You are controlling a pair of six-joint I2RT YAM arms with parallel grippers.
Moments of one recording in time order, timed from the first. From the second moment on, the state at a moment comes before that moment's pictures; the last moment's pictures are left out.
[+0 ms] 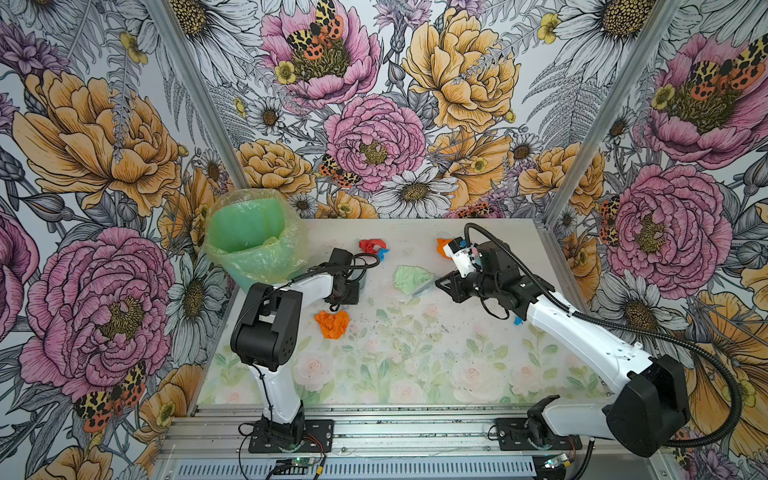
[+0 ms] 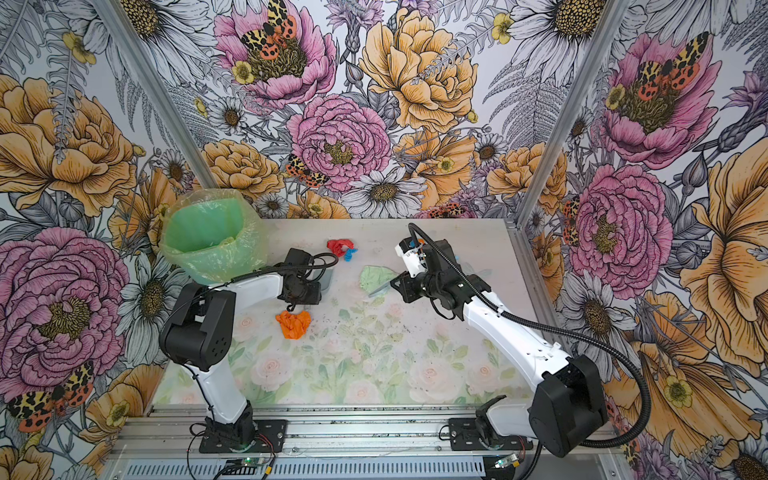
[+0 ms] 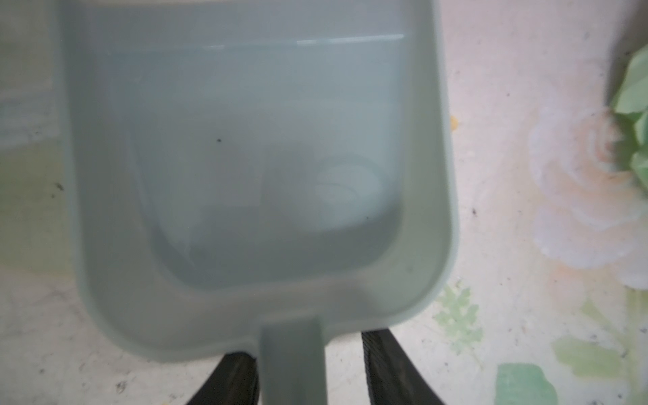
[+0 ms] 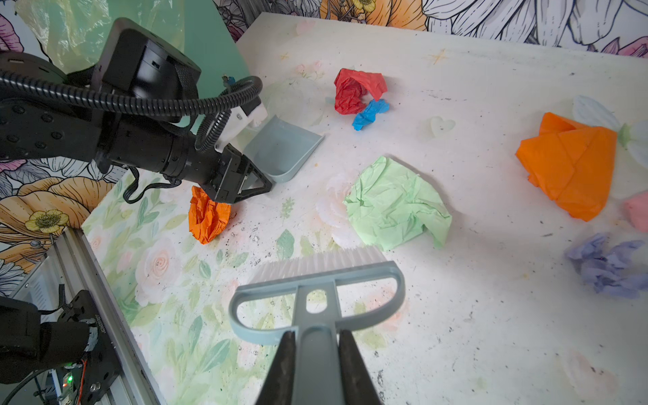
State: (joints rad) left arm -0.27 1.84 1.12 -0.45 0.01 -0.21; right arm 0.47 1.32 1.08 -0.46 -0.37 0.11
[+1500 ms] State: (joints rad) left arm -0.29 1.73 1.12 -0.47 0.02 -0.24; right arm 0.47 1.32 1.07 -0.44 -0.37 0.09
